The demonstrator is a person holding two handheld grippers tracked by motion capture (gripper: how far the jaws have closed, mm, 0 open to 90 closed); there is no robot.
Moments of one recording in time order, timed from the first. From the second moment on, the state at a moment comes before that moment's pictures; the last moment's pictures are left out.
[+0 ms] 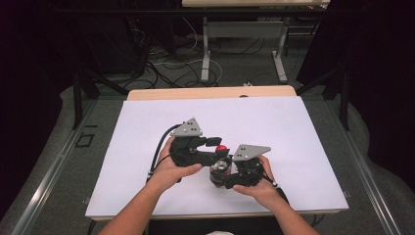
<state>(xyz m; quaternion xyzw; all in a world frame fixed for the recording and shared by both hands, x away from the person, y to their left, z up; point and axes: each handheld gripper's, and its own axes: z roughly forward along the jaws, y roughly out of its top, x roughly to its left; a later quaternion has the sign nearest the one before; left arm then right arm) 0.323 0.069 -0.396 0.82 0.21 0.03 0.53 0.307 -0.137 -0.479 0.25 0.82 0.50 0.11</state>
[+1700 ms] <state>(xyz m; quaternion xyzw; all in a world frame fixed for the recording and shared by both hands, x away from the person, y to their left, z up) 0.328 0.072 -0.404 0.82 0.21 0.00 0.53 0.302 -0.129 -0.480 0.24 0.83 0.50 0.11</state>
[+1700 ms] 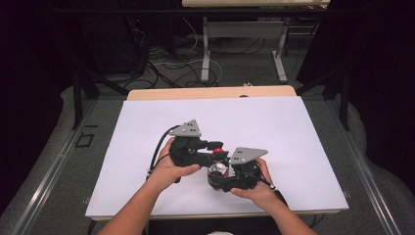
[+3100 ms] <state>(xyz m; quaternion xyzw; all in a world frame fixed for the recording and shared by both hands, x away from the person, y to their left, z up) 0.323 0.062 -0.402 0.83 0.21 0.03 0.51 0.301 -0.129 -0.479 0.24 0.83 0.50 0.12</state>
